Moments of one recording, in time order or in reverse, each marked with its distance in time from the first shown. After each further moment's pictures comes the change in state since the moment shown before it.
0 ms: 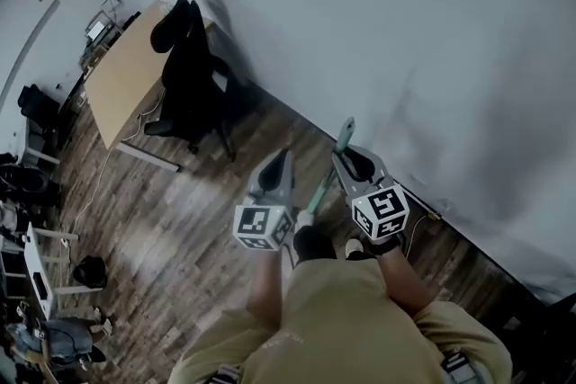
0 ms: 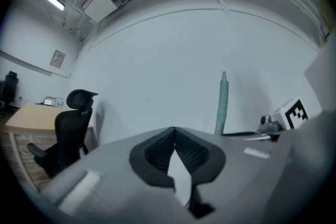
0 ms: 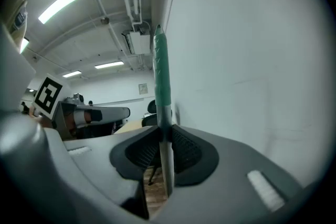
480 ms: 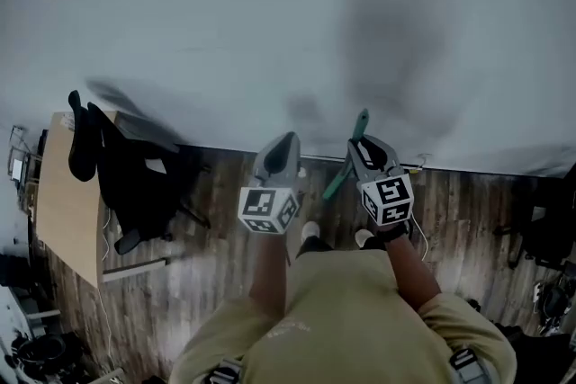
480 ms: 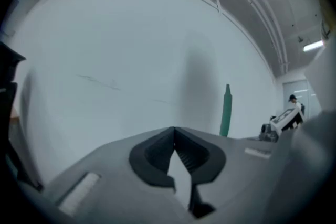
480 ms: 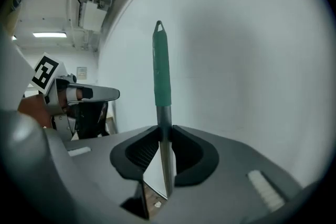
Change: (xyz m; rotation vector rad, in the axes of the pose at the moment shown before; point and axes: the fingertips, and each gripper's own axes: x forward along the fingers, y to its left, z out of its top) left arm 0.192 -0.023 -0.011 -0.035 0.087 -0.576; right arm 0.000 -0.151 -0.021 0.029 0.082 -0.676
